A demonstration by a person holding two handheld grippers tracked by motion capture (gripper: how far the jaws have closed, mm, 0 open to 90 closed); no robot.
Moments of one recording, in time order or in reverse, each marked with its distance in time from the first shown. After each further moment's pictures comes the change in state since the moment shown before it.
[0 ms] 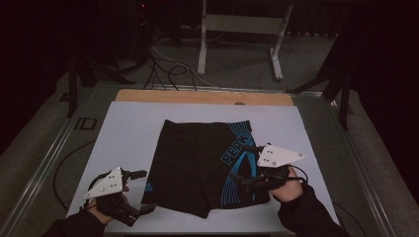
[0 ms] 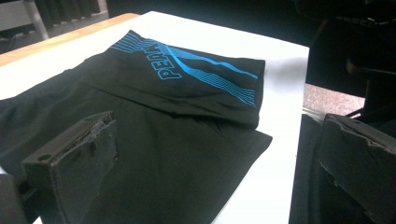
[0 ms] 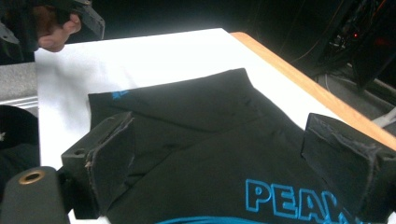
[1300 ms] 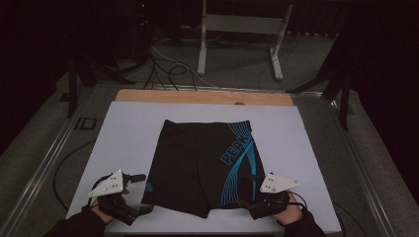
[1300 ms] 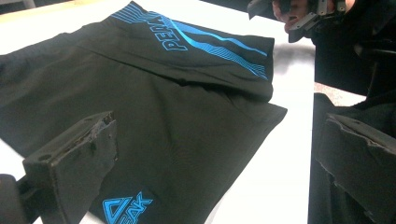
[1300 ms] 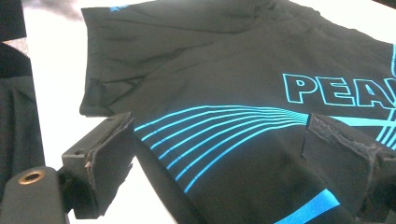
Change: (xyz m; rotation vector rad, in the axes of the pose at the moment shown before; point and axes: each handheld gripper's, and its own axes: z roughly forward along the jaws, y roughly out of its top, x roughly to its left) left arm 0.018 -0.037 0.011 0.035 -0.034 -0.038; right arm 0.022 -0.108 0.008 0.119 0.028 0.118
